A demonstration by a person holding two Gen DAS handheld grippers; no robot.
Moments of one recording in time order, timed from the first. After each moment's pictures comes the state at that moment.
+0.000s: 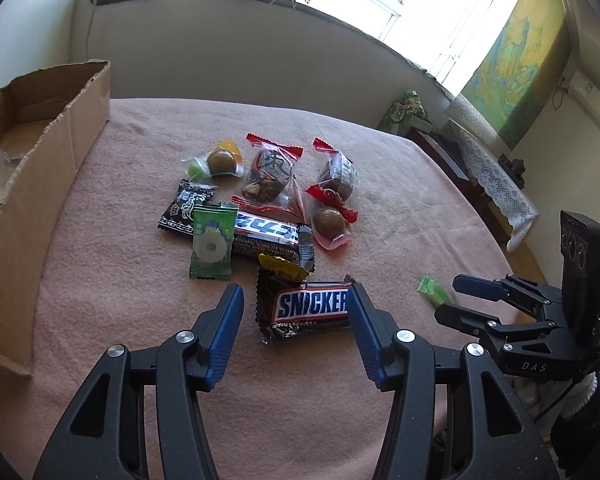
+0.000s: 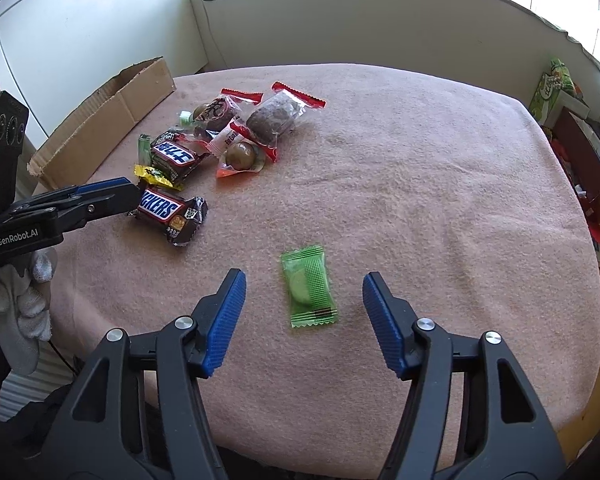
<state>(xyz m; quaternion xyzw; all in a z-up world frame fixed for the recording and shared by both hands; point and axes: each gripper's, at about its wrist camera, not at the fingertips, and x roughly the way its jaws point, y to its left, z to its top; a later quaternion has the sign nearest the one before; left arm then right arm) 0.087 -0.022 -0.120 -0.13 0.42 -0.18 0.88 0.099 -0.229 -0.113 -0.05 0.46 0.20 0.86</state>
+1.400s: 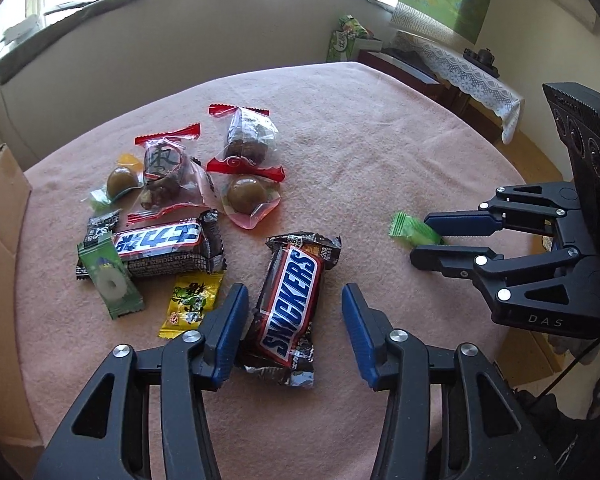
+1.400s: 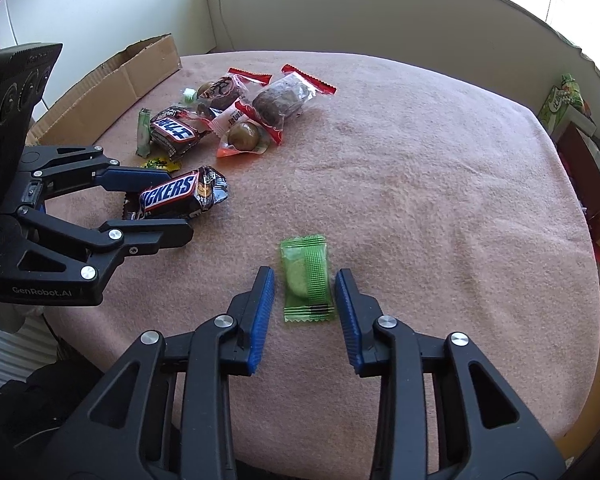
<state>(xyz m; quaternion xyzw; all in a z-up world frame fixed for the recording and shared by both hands) 0.096 -0.095 -0.127 0.05 0.45 -0.24 0.86 0.102 -0.224 -0.121 -0.09 0.47 0.21 0.85</state>
